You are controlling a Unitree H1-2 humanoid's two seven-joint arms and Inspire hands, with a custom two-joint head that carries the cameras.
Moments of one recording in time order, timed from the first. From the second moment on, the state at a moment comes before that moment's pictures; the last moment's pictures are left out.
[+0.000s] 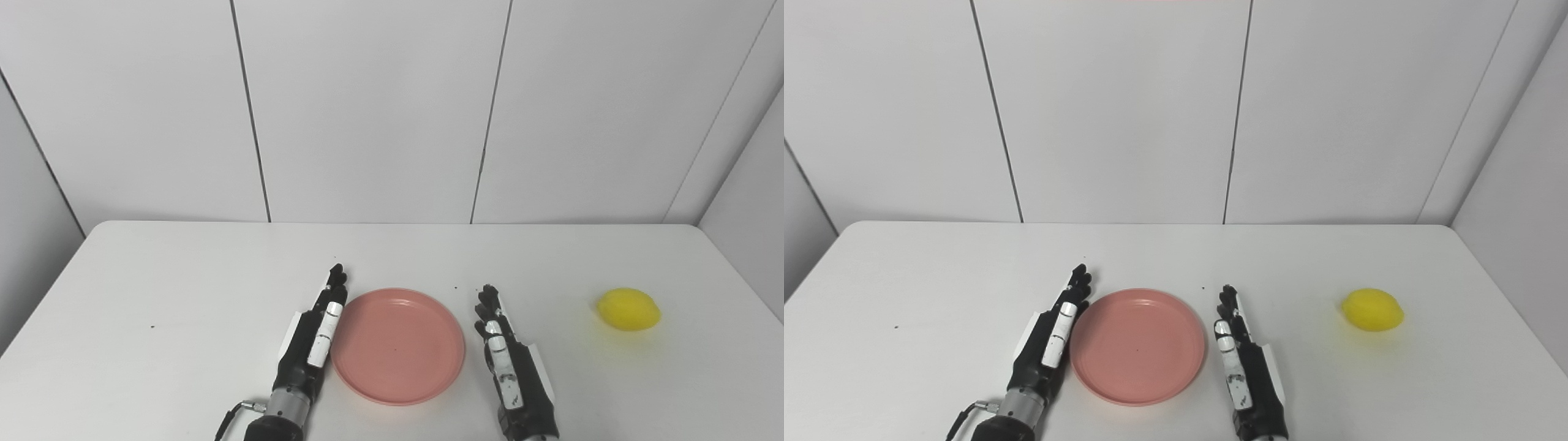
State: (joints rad) left arm -0.23 -0.06 -0.12 0.16 0.07 -0.02 -0.05; right arm -0.02 0.08 0.09 -0.09 -0.02 -0.08 0.01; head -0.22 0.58
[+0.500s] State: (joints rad) left arm -0.29 -0.06 -0.05 0.25 0.03 -0.10 -0.01; right arm -0.02 0.09 0.08 -0.10 -0.03 -0.08 -0.02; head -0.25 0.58
